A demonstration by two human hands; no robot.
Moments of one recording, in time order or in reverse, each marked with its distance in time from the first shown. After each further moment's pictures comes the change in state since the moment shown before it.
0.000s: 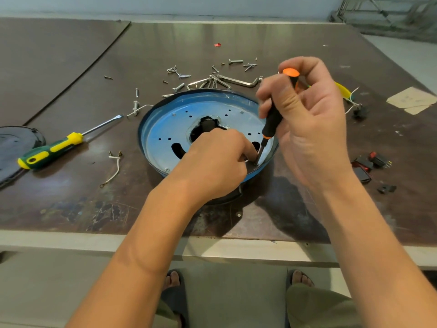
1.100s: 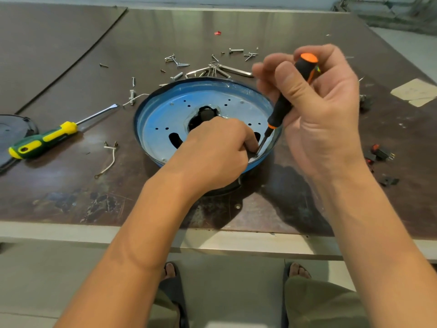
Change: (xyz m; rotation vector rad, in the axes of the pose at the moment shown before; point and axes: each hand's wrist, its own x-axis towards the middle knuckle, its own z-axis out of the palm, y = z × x) left_hand 0.000 -0.001 0.002 -0.005 0.026 0.000; right_hand -0.001 -0.002 -0.004 0.052 0.039 0.014
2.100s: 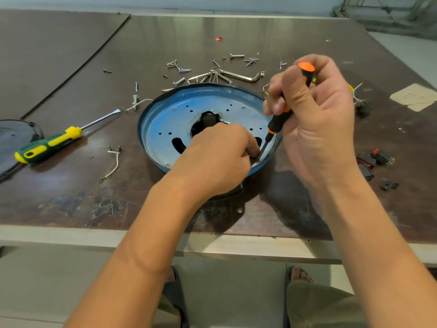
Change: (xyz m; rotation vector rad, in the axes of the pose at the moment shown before) left_hand 0.001 -0.001 0.002 0.035 0.005 0.018; right_hand 0.000 0.003 0.003 0.024 0.026 -0.008
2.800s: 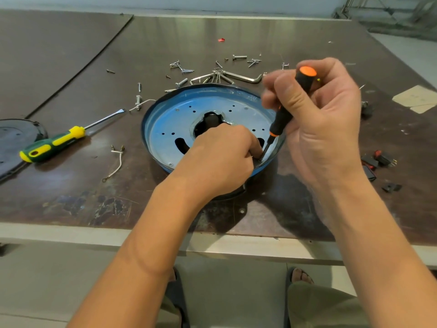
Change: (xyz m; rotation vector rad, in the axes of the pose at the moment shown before) left_hand 0.001 -0.002 0.002 -0.010 0.004 0.002; right_hand -0.002 0.002 0.001 -0.066 0.027 -0.059
